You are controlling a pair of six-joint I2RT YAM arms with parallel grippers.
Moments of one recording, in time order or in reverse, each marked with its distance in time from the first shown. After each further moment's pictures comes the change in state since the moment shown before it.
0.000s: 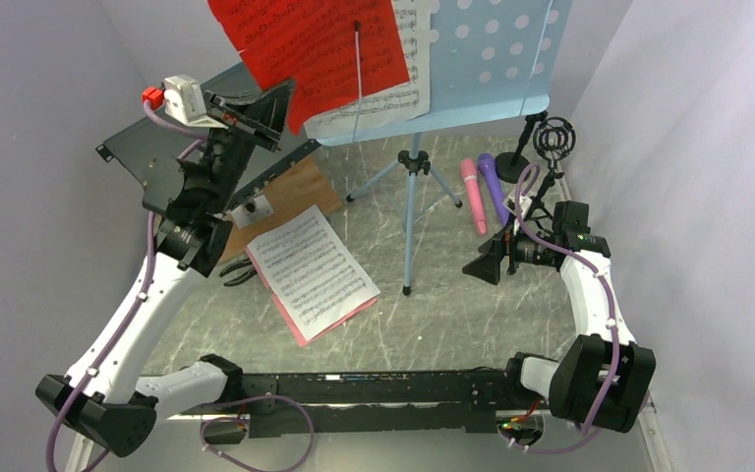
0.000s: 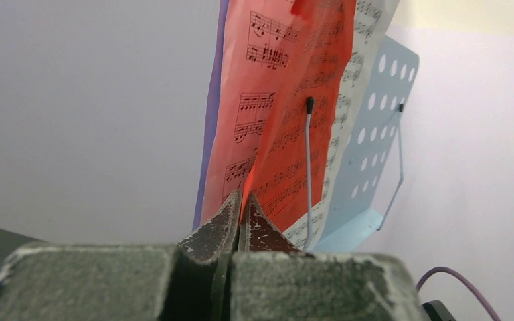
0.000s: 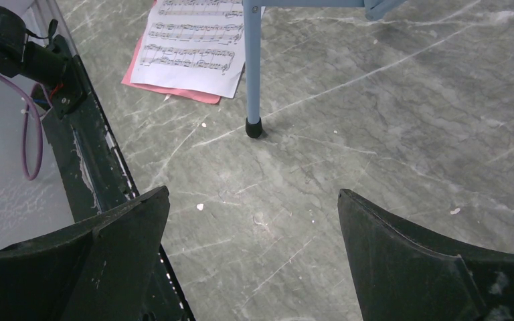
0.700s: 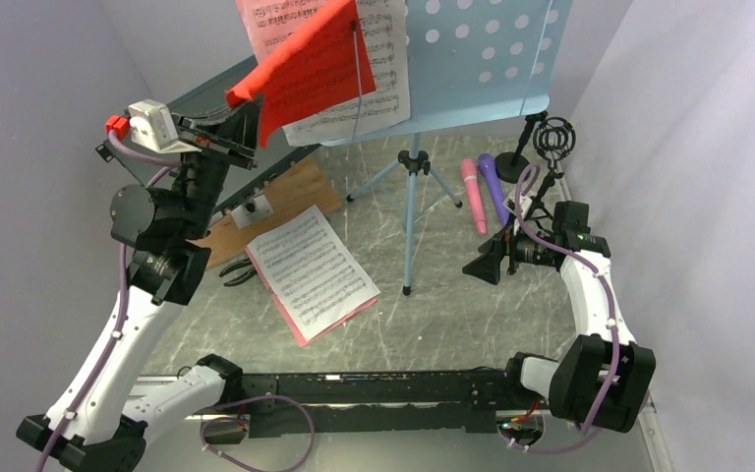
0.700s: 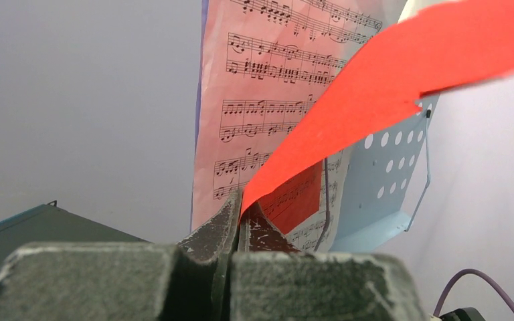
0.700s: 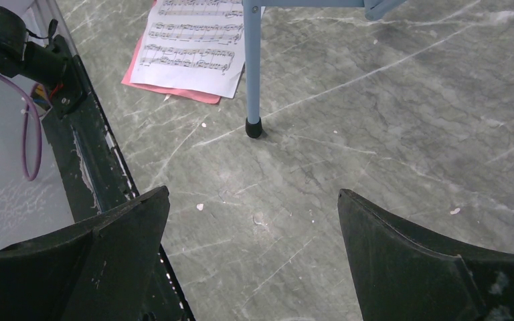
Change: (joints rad) left arm 0.001 -0.162 -0.048 -0.123 -0.117 0.101; right arm 0.000 0.000 0.000 0.000 0.000 0.000
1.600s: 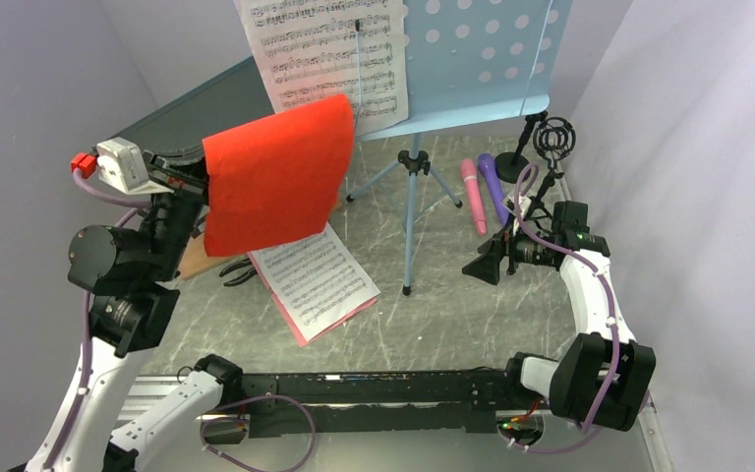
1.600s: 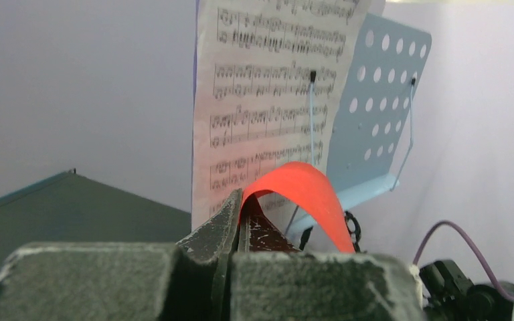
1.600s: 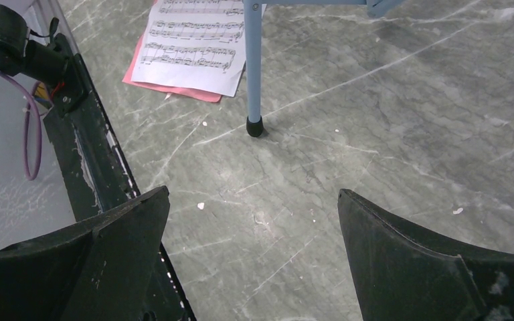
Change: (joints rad) left arm 0.000 -0.183 -0.024 -0.220 0.013 0.020; right arm 0.003 0.007 0.000 -0.002 0.000 -0.002
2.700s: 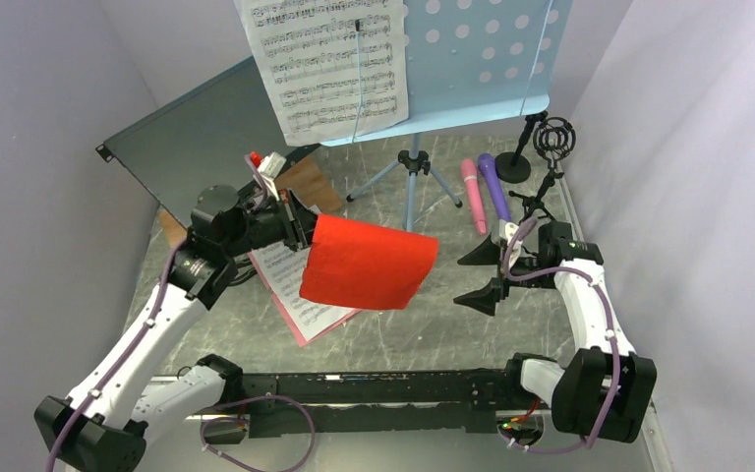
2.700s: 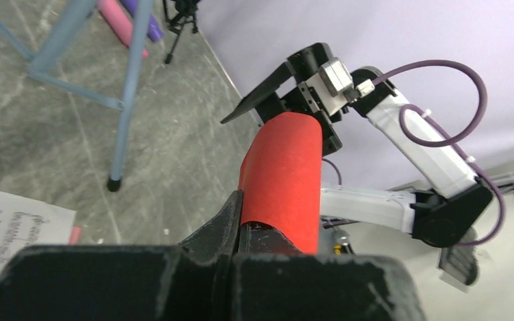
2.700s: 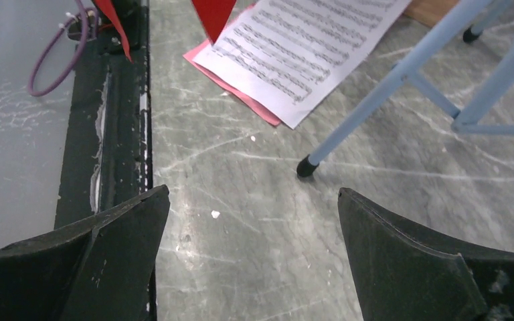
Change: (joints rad) left arm 0.000 0.169 -0.260 -0.257 0.629 -0.499; right arm 0.060 -0.065 -0.056 -0.344 -0.215 -0.712
